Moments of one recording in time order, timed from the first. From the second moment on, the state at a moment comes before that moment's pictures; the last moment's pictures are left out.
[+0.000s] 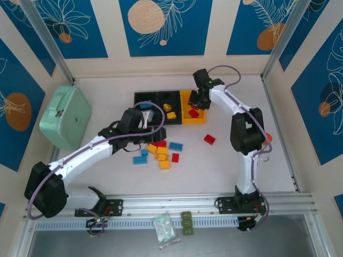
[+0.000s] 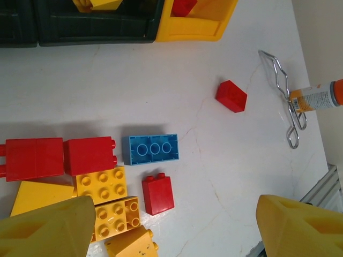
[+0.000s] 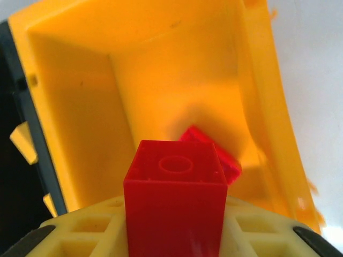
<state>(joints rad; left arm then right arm) -0.64 1.29 0.91 -0.38 0.29 -0.65 0.33 2.11 1.81 -0.86 -0.05 0.62</state>
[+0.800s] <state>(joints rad) -0.64 1.26 0.86 -0.38 0.28 -0.65 0.37 2.03 1.77 -0.90 -0.08 0.56</state>
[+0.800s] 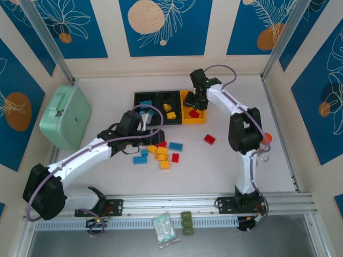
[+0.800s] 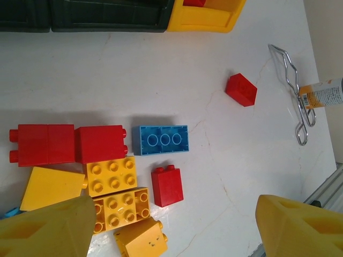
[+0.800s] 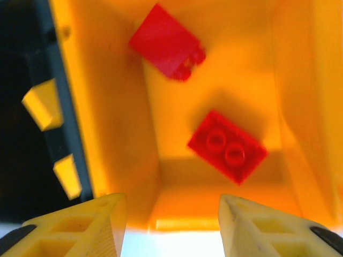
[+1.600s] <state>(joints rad) -0.84 1.37 0.87 -0.28 0.34 -0.58 0.38 1.55 1.06 -0.79 0.03 0.70</state>
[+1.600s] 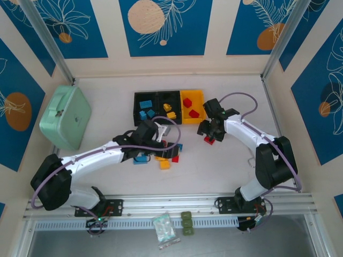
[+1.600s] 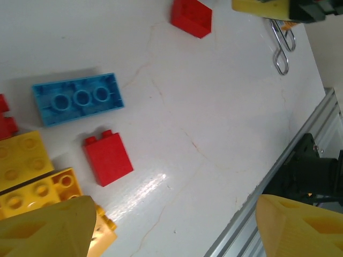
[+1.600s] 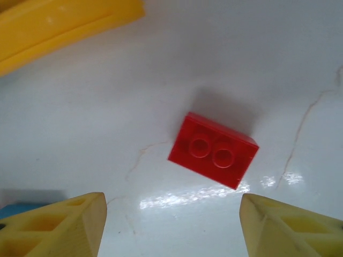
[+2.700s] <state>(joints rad) -0.87 1.38 0.88 -0.28 0.30 -0.57 0.41 1.65 1.13 -0.78 0.09 0.75</state>
